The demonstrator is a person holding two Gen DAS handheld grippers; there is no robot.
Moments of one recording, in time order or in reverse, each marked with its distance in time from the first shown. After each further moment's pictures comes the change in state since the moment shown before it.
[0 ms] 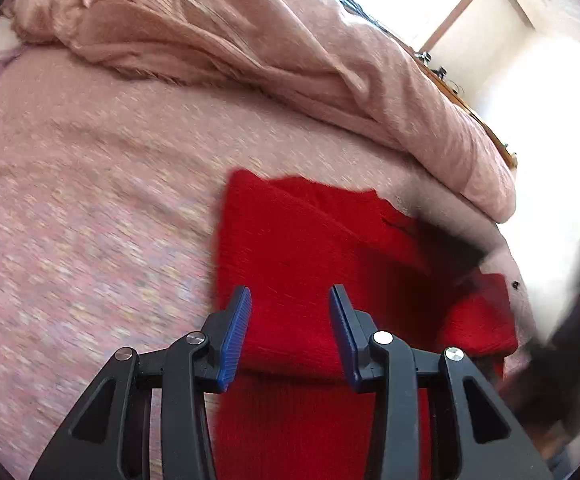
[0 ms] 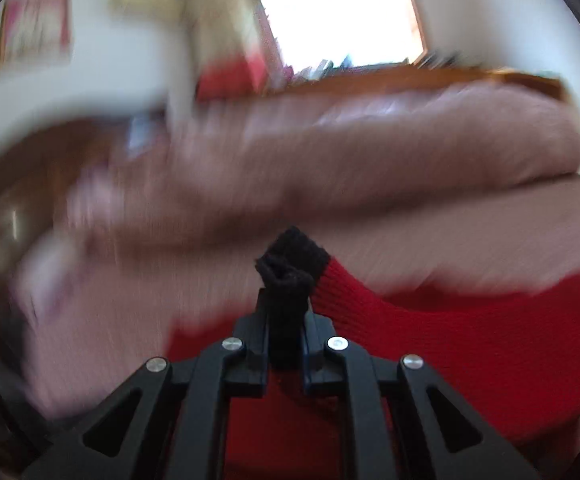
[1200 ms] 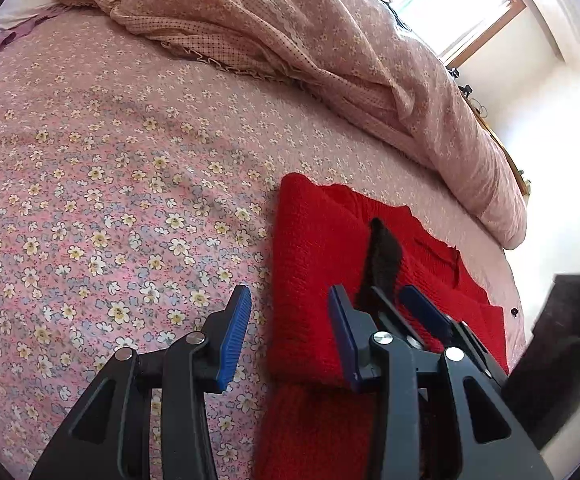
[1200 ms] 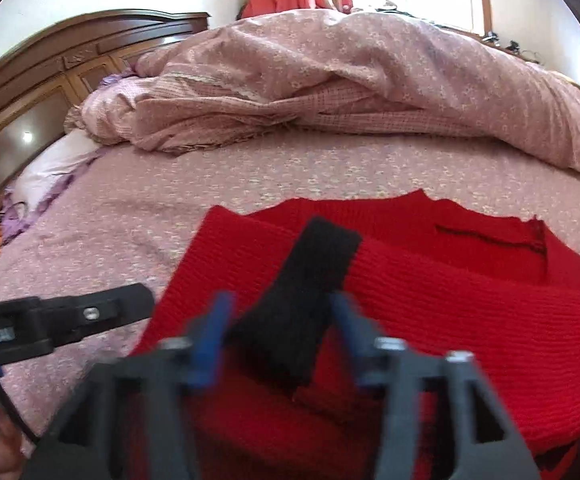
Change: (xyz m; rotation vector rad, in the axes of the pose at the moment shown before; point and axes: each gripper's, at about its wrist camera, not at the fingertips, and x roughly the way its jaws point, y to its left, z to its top) left arm 0.001 0.035 0.008 -0.141 0.051 -0.020; right arm 0.053 0.049 -0.033 -0.128 0.125 0.081
